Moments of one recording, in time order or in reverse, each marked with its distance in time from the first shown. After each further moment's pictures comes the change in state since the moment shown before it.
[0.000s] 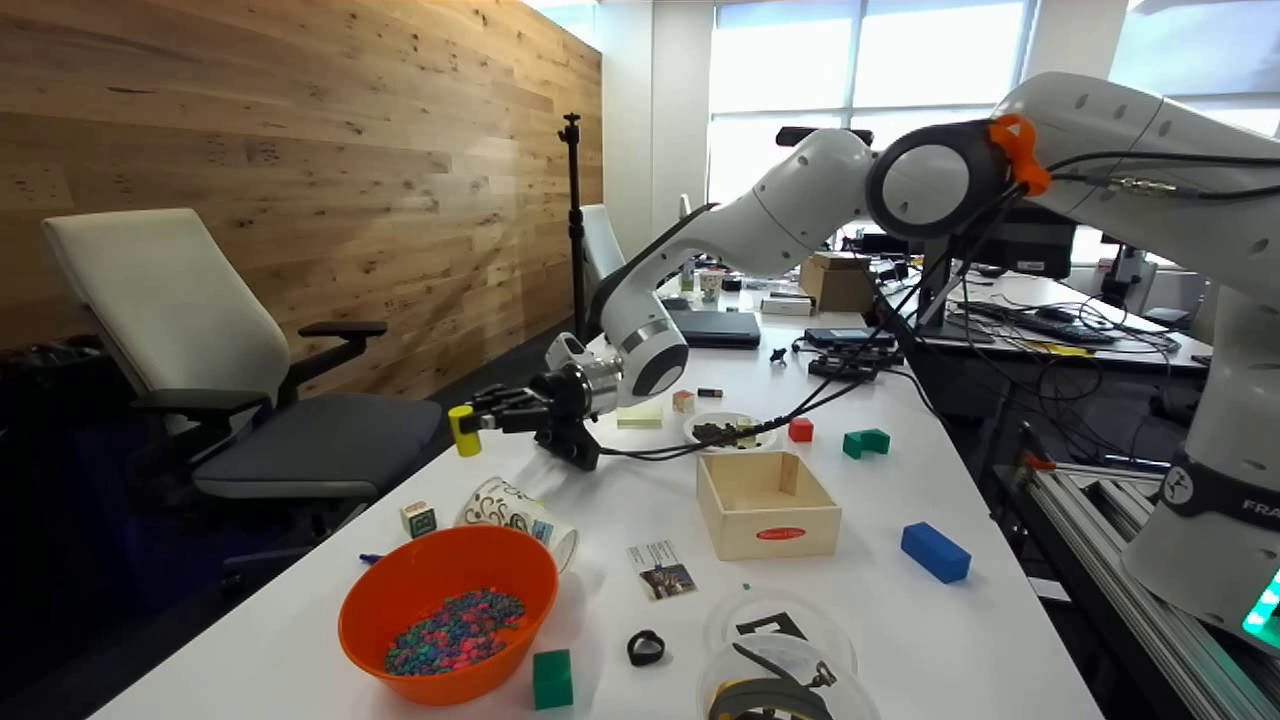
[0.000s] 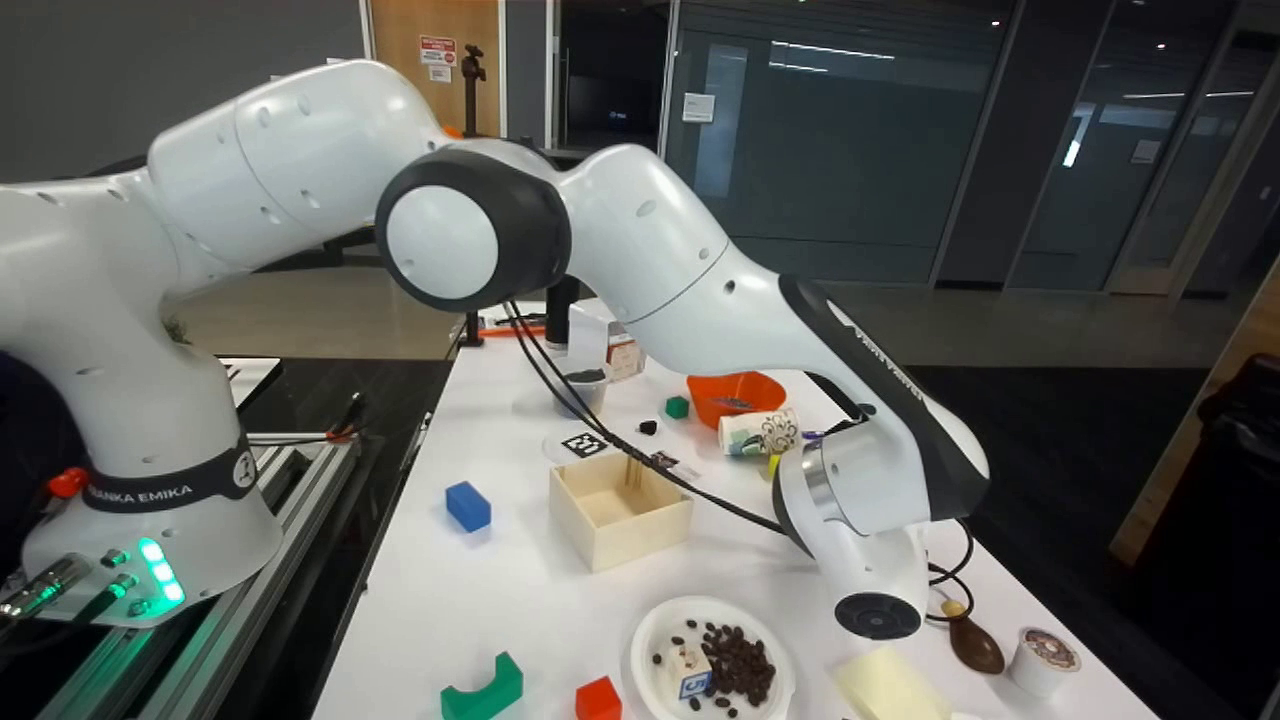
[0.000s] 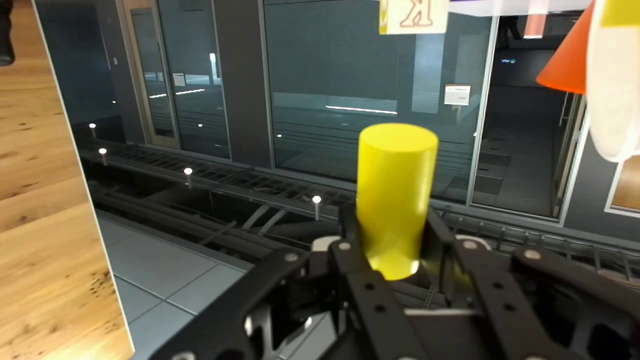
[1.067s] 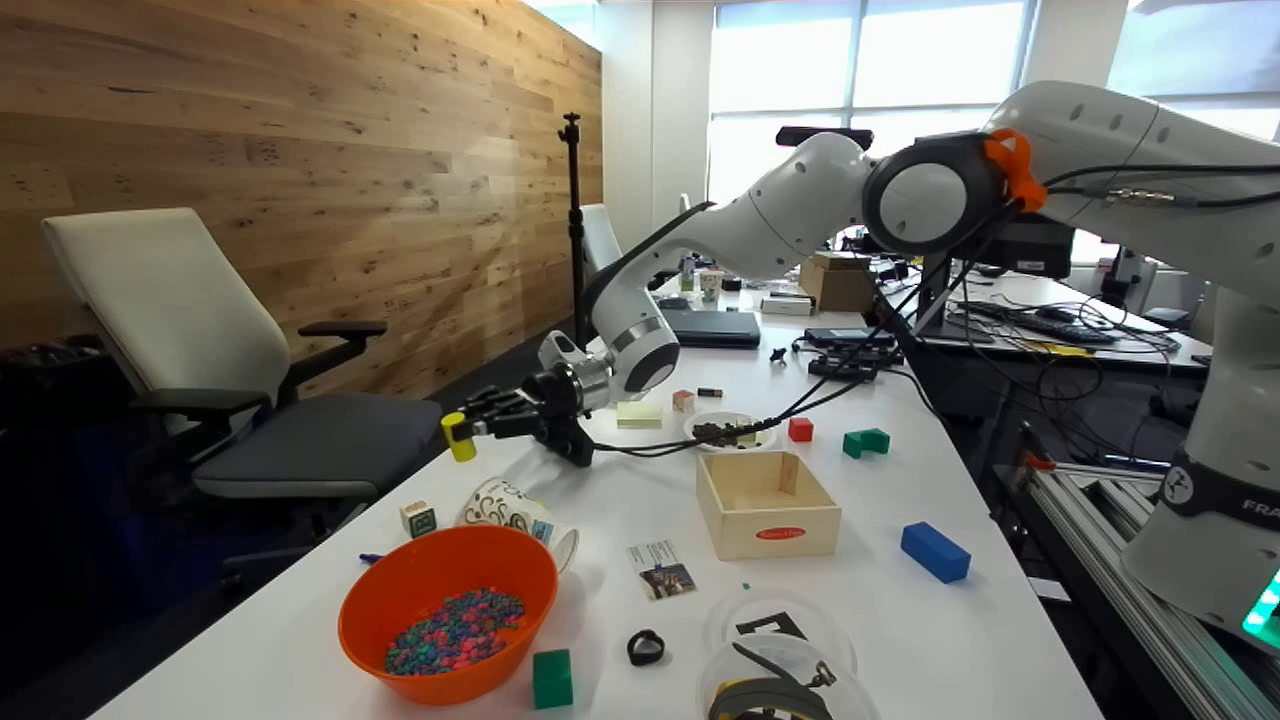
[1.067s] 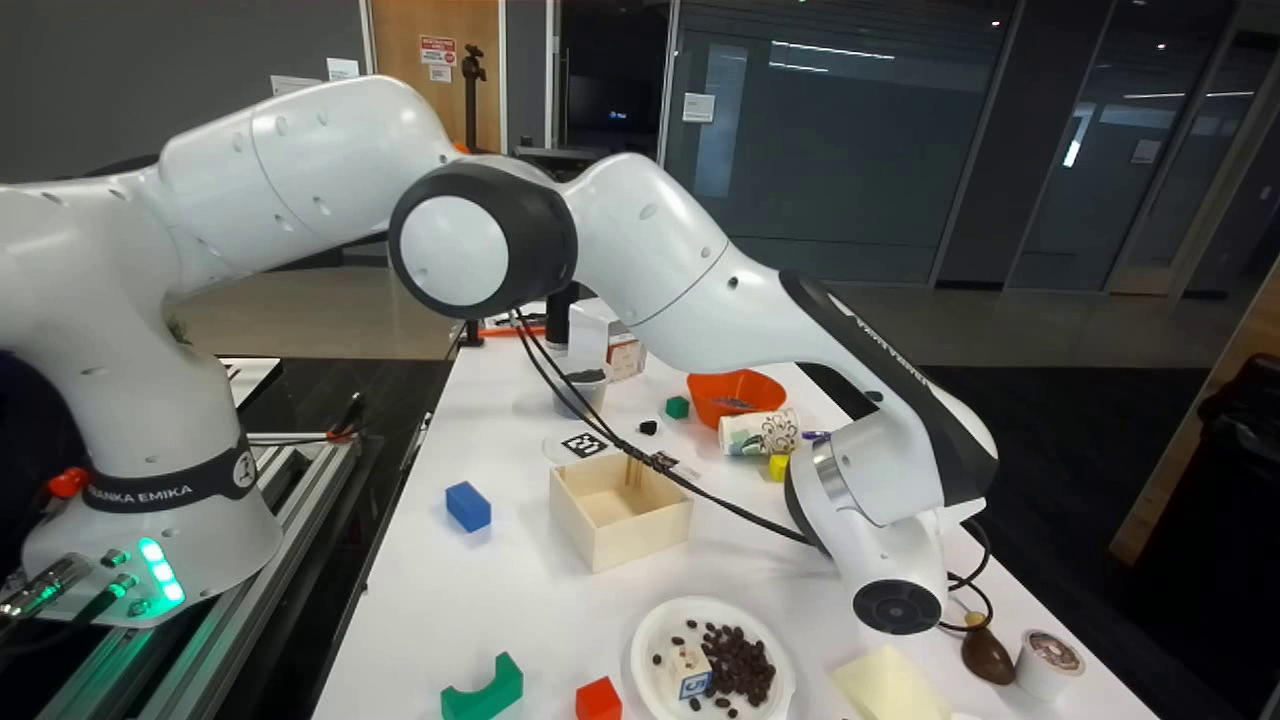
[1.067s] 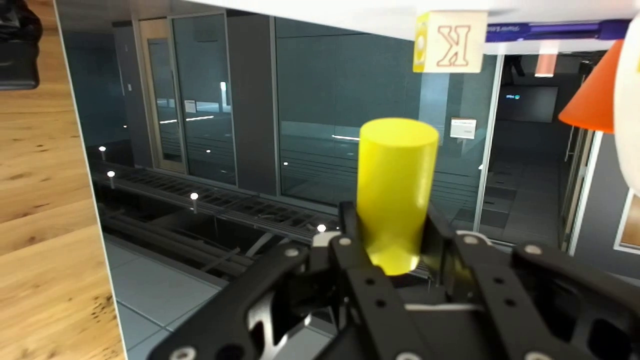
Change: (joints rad) arm 0.042 0.033 -0.052 0.081 -0.013 0.074 0.042
